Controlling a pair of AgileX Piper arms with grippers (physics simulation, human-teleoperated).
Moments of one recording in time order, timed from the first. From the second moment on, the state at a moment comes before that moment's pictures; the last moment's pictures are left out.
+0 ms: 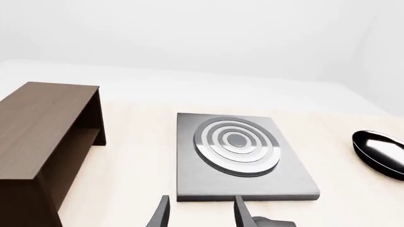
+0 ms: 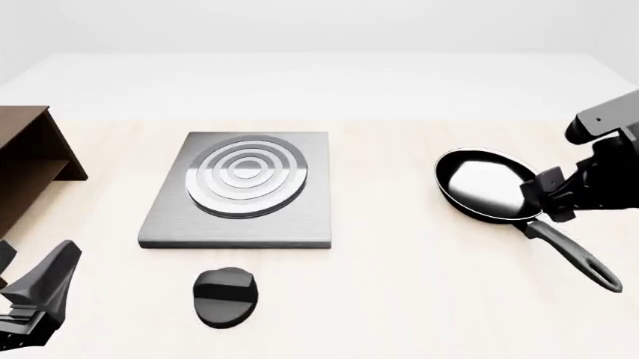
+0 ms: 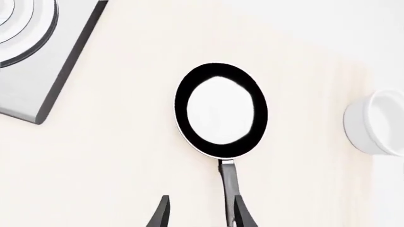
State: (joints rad) left arm -0.10 0.00 0.00 0.11 -0.12; right arm 0.04 1.00 -0.72 0.58 -0.33
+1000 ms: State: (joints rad) left arm -0.10 0.00 0.00 0.11 -0.11; right arm -0.16 1.38 -0.75 0.40 -0.48
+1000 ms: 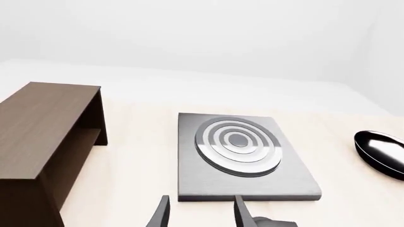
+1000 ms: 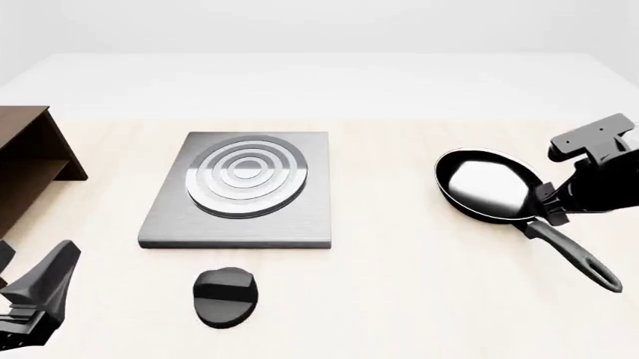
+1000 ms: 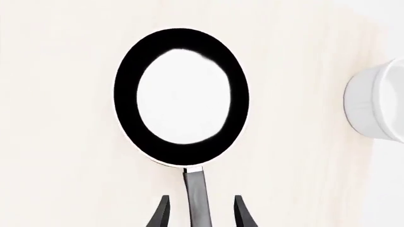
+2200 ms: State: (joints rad) left arm -0.09 0.00 0.00 0.11 -0.12; right arm -0.25 1.64 -0.64 0.21 -0.53
